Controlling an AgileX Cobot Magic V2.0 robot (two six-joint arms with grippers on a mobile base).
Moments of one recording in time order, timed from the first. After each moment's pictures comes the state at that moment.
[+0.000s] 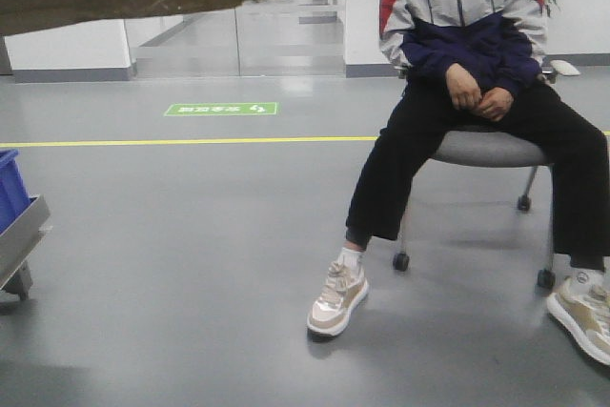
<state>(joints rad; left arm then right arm) -0.42 1.21 -1.68 0.25 1.24 -0.35 0.51 1.30 -1.77 0.04 1.12 0.11</state>
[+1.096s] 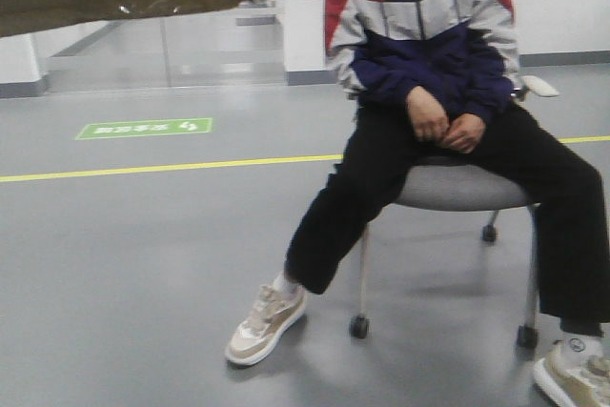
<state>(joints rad) -0.42 1.21 -1.68 0.25 1.24 -0.35 0.51 1.30 -1.77 0.04 1.11 0.11</state>
